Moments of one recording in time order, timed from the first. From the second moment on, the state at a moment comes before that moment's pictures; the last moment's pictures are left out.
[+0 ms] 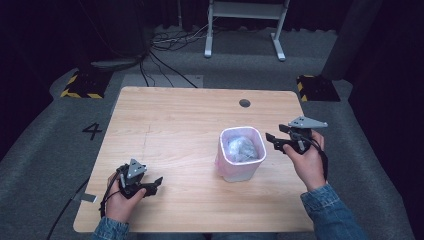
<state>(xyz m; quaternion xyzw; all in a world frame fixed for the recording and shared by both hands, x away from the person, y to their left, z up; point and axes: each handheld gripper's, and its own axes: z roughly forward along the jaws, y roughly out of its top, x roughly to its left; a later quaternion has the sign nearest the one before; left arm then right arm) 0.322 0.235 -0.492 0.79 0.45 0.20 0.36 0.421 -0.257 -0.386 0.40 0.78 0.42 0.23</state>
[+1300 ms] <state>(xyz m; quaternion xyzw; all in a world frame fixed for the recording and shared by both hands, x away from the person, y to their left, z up) 0.318 0.204 -0.481 0.81 0.40 0.20 0.38 0.372 -0.182 -0.453 0.33 0.83 0.43 0.16</state>
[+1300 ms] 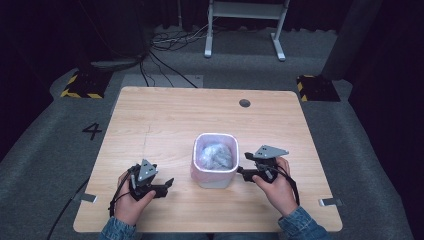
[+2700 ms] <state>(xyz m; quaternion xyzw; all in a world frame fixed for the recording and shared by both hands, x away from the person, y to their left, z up) 0.313 0.138 -0.460 0.84 0.29 0.16 0.42 0.335 -0.171 -0.449 0.24 0.84 0.44 0.18</state>
